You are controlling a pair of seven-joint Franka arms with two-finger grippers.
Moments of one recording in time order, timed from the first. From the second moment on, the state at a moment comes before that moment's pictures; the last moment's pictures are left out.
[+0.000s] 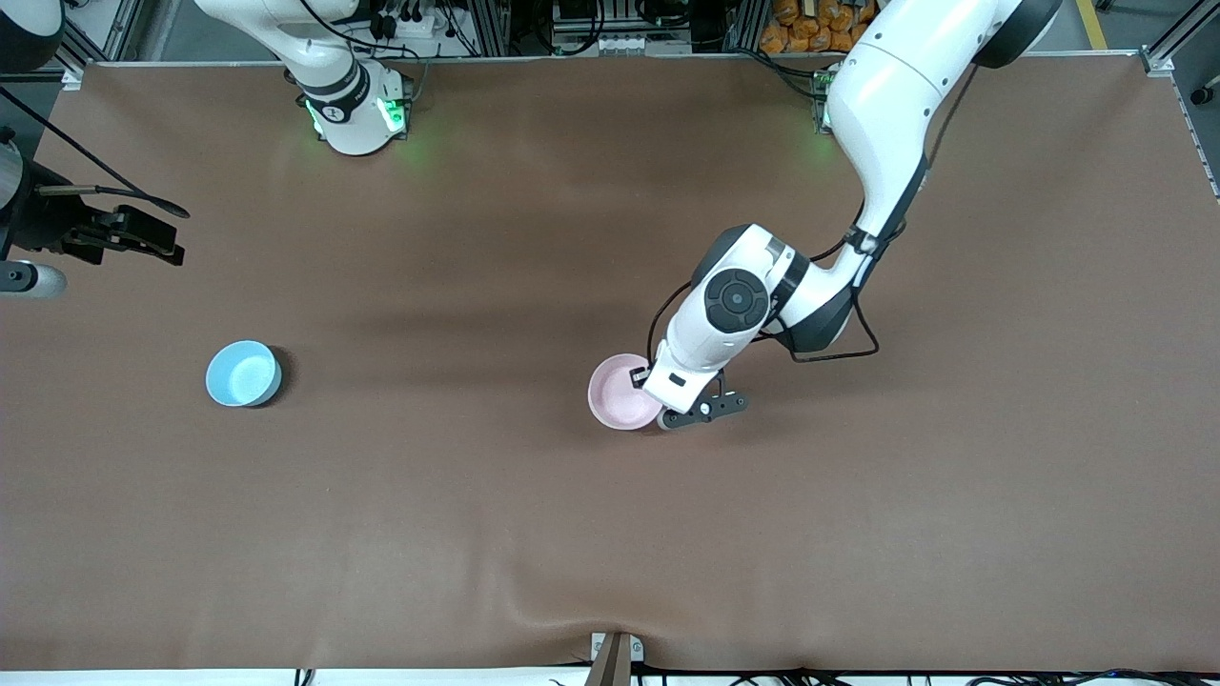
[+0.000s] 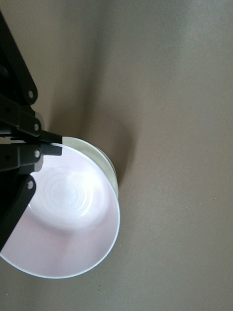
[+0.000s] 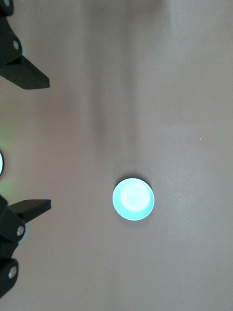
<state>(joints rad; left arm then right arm) -0.42 0.73 -0.27 -1.48 0.02 2.29 -0.89 0.00 0.04 0.00 -1.54 0.02 1.47 0.03</state>
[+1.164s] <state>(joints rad) -0.43 0.77 -0.27 -1.48 0.02 2.33 -0.89 0.00 0.04 0.00 -1.54 0.02 1.47 0.03</state>
